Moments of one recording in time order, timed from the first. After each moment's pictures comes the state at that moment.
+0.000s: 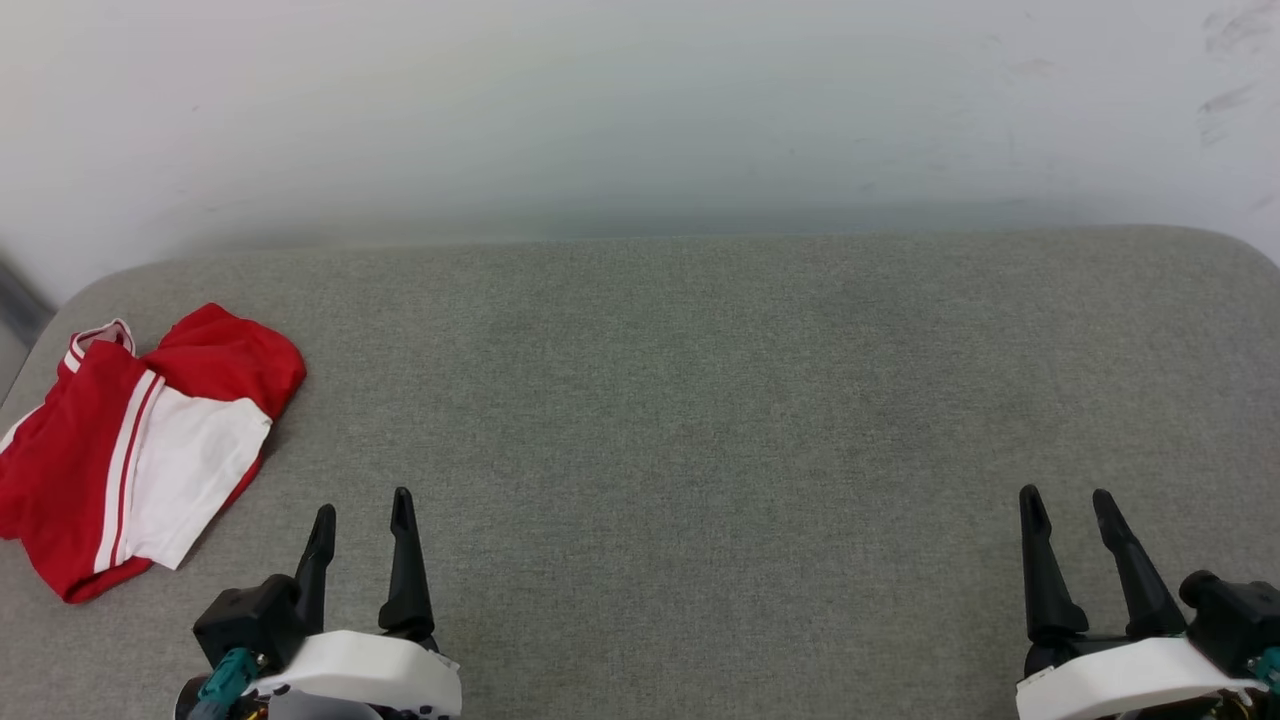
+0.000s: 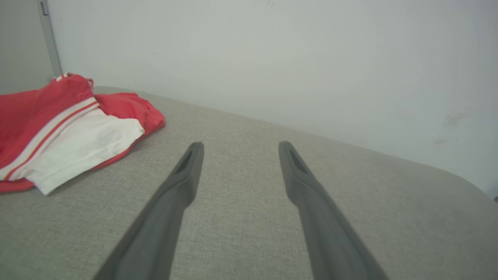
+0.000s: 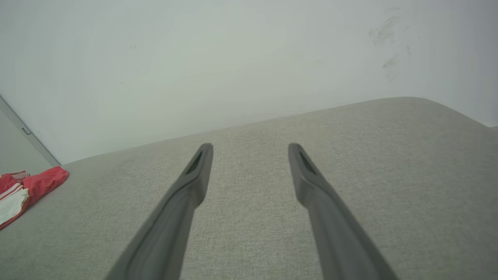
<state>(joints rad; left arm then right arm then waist) 0.03 0.05 -0.05 0.06 -0.34 0.08 -0.19 0.05 -0.05 -0.05 0.08 0.30 0.13 -0.19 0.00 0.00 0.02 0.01</state>
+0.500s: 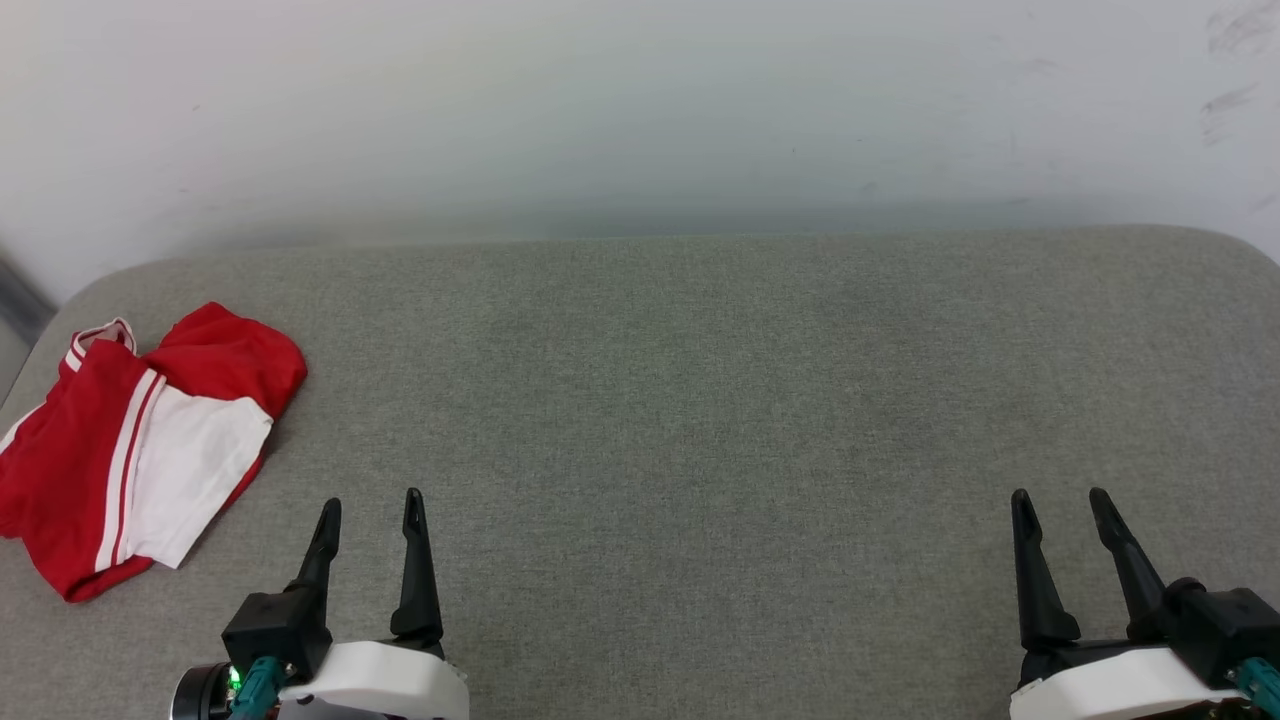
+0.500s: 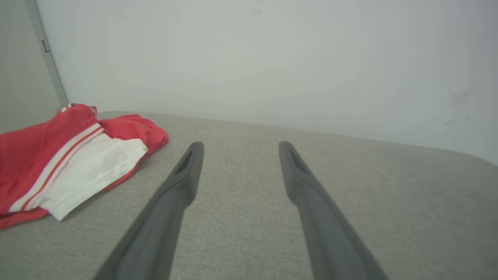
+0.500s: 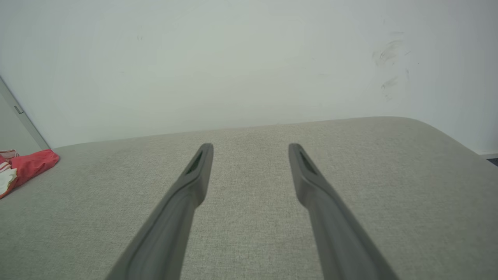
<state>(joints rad) 0.04 0.05 -0.05 0.05 -0.21 0.07 -0.22 0.06 -0.05 -0.05 0.06 0.19 0.13 -0.22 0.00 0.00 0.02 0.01</state>
